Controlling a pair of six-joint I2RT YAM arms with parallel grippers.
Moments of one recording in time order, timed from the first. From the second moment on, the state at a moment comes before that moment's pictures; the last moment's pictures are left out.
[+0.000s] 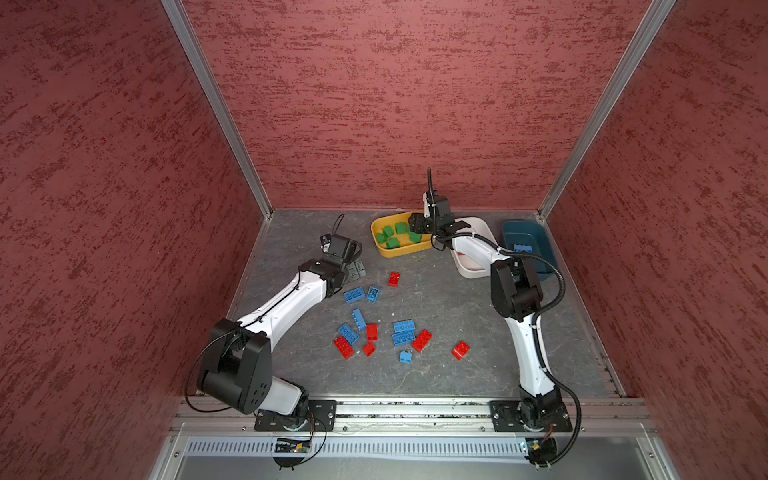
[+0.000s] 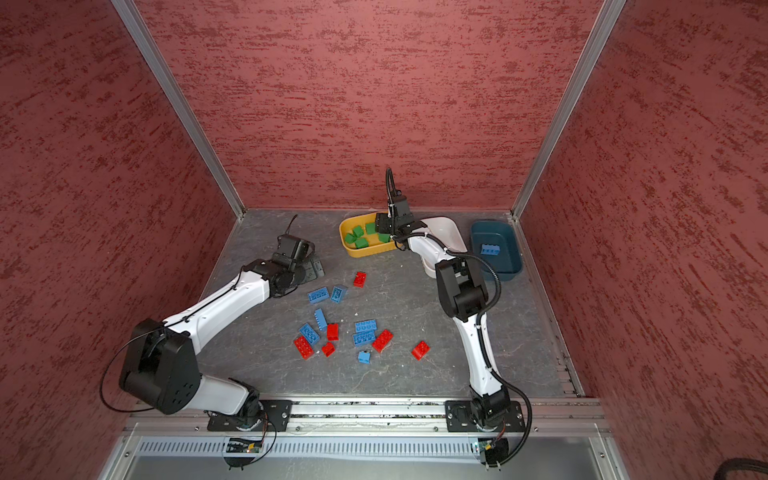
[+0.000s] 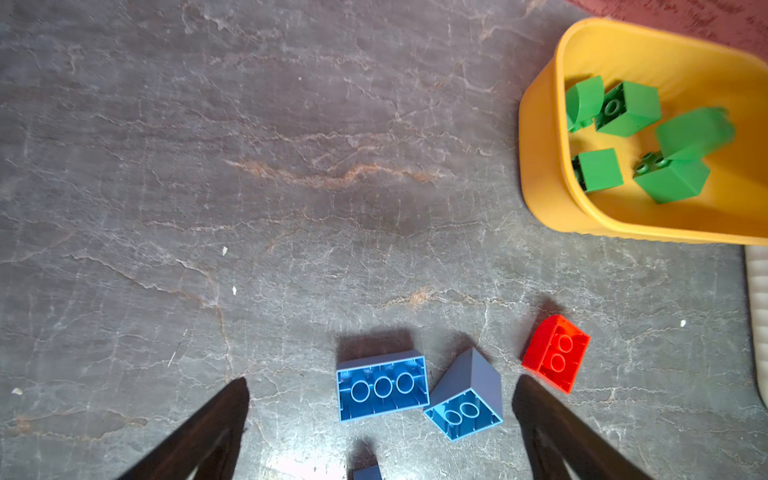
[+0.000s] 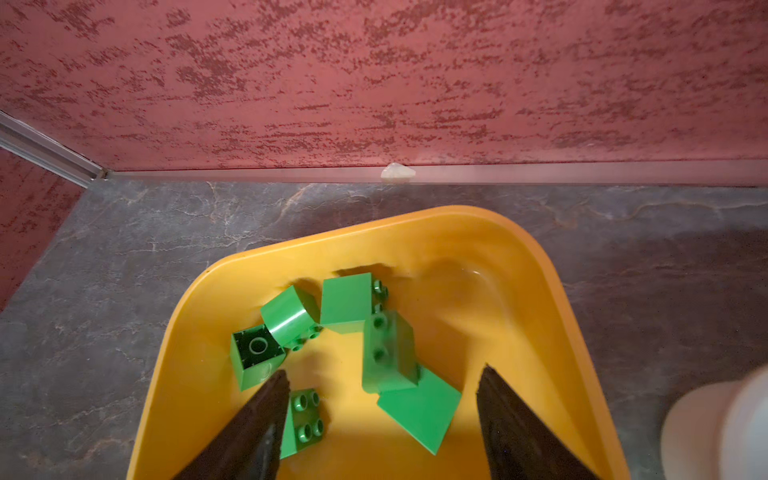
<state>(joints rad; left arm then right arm) -0.38 1.46 1.05 -0.56 -0.27 -0.68 0.40 2.32 1.93 -0.18 -0.04 0.36</state>
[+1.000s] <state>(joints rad) -0.55 1.76 1.34 -0.62 -0.25 -0.56 0.40 1.47 0.97 -0.04 0.01 0.45</state>
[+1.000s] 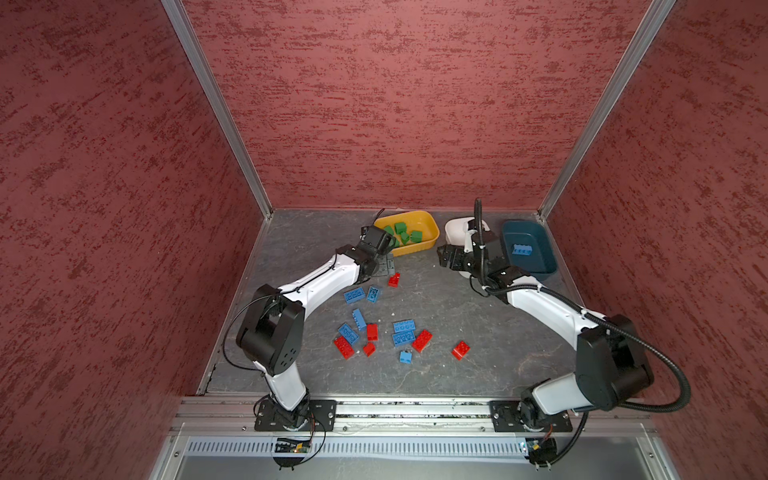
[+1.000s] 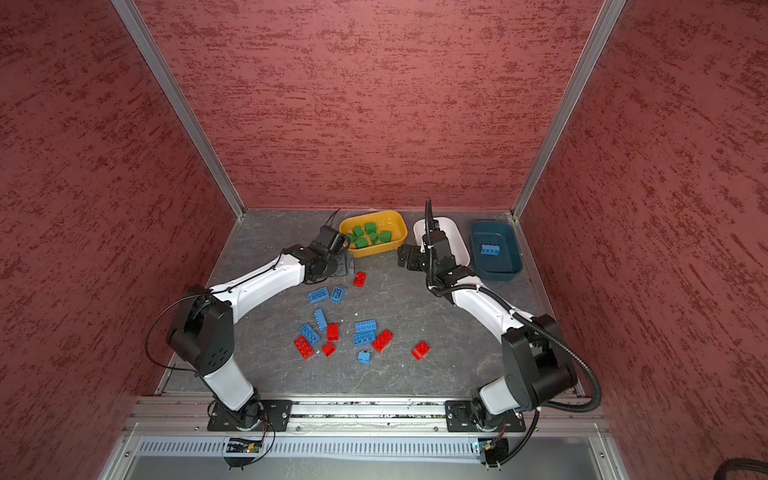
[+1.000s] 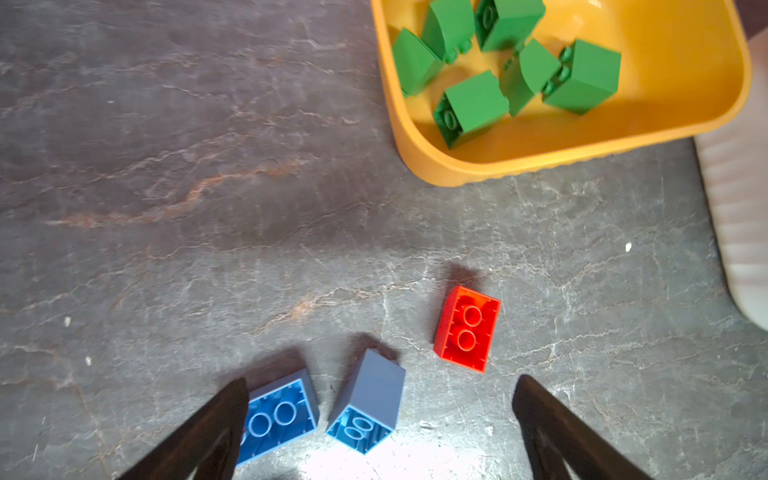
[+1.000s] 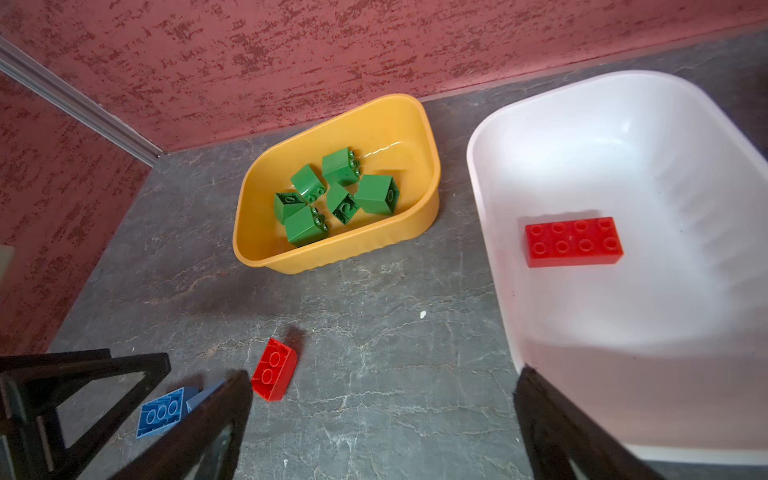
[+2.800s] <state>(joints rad) -0.63 1.99 1.45 -0.54 -0.06 -0.28 0.25 1.37 0.83 0.04 -0.17 0.56</state>
